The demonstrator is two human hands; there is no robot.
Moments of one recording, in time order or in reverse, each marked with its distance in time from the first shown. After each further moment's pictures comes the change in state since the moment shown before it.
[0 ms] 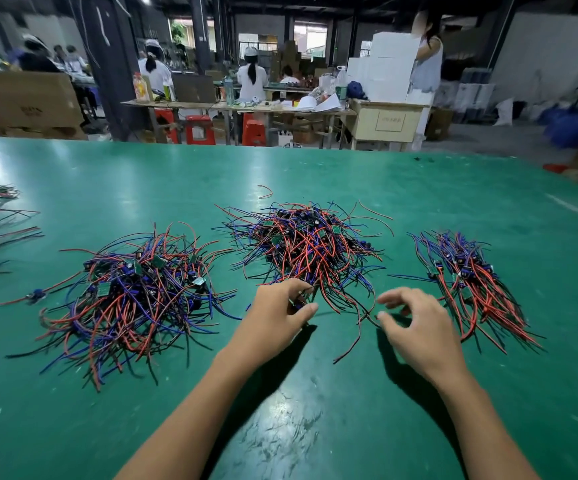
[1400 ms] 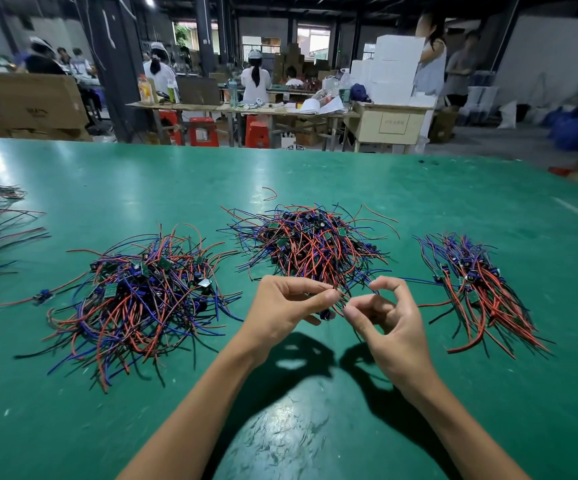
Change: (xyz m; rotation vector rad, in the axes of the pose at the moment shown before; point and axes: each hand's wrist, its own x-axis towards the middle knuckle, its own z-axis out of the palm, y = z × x) left_hand 0.000 0.017 -0.012 -0.797 -0.088 -0.105; right_hand -0.016 -0.039 0.035 0.875 -0.053 -0.102
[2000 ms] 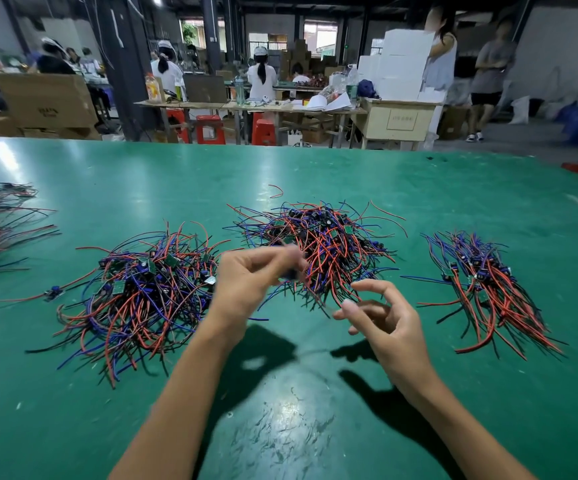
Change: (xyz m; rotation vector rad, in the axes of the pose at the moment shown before) left_hand 0.001 0.026 -0.032 0.041 0.250 0.183; right_hand -0.003 -0.007 0.009 0.009 -0.031 0.079
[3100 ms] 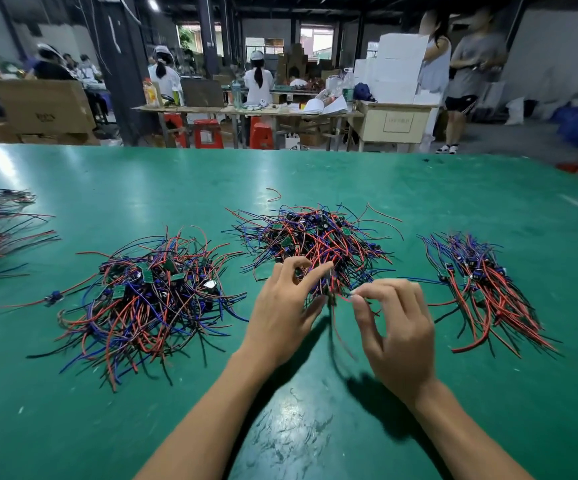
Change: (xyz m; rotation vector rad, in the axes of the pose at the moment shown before) left_hand -0.010 -0.048 0.026 1.055 -0.127 0.467; right_hand 0.009 0.008 -0.009 -0.837 0.321 -0.880
